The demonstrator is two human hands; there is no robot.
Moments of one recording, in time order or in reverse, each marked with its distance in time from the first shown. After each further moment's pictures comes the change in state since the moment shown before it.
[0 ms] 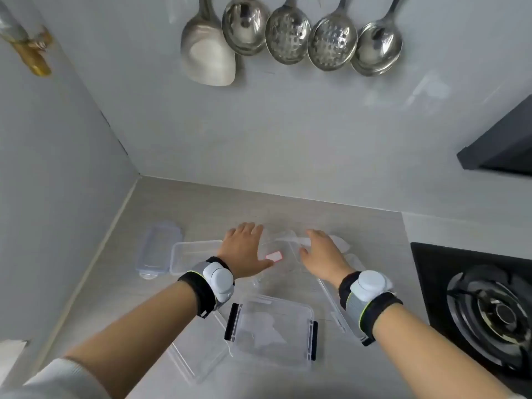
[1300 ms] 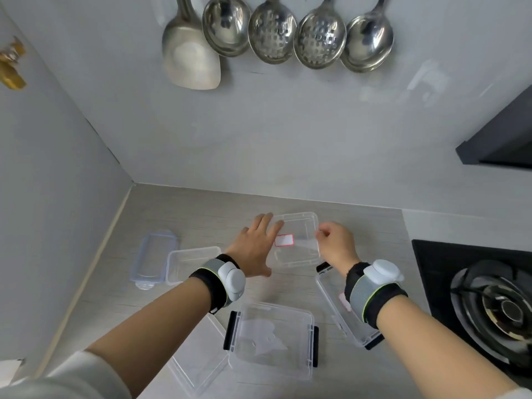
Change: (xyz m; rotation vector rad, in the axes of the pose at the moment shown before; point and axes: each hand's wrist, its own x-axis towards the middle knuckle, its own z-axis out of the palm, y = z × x) left_hand 0.029 0.019 -0.006 0.150 0.023 0.222; right_hand 0.026 0.019 -0.018 0.293 0.259 0.228
